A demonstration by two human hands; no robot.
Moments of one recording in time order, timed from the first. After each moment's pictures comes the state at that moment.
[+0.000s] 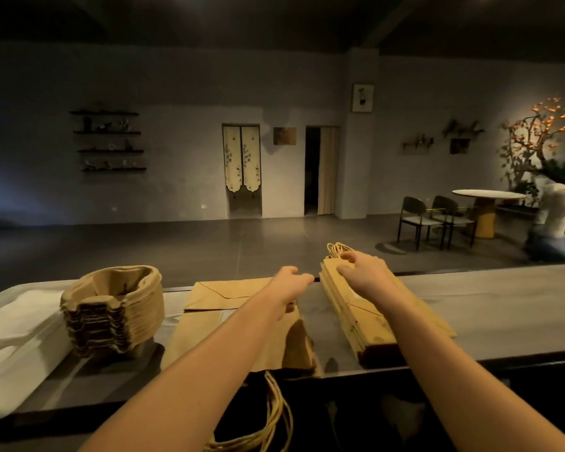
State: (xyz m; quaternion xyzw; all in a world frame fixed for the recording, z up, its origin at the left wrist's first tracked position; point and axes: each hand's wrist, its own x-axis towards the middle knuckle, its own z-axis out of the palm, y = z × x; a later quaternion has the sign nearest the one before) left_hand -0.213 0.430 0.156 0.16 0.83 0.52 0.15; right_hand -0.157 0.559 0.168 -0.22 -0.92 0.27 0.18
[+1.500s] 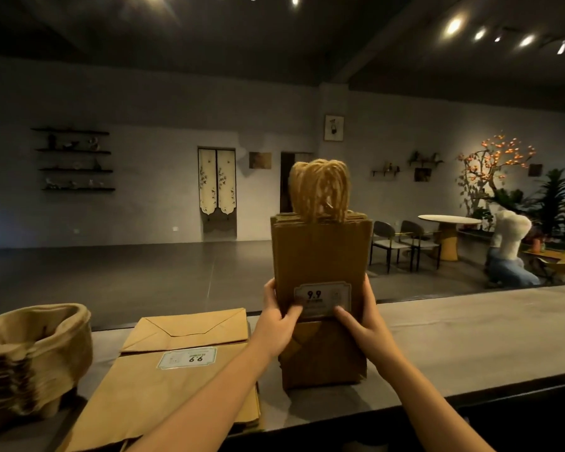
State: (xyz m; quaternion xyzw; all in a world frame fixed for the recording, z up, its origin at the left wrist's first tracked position) left_hand -0.179 0.476 0.146 0.31 0.70 0.63 0.07; right_hand -0.112 0.624 0.126 -0.03 -0.77 0.56 0.31
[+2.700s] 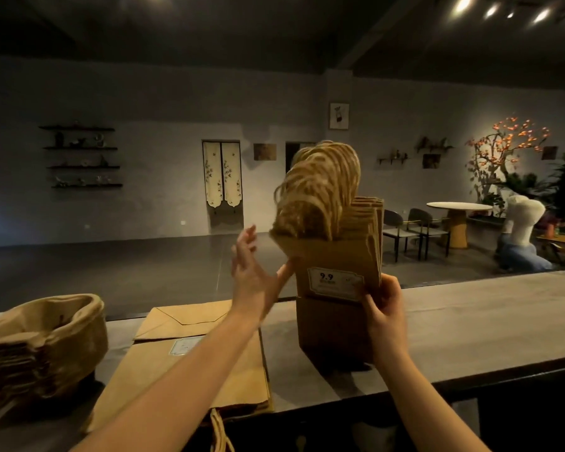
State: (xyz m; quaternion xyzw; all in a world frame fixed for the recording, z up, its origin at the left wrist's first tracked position) left_hand -0.195 0.453 0.177 0.33 0.70 0.59 -0.22; right_hand -0.106 0.604 0.122 -0.08 -0.64 0.61 0.46
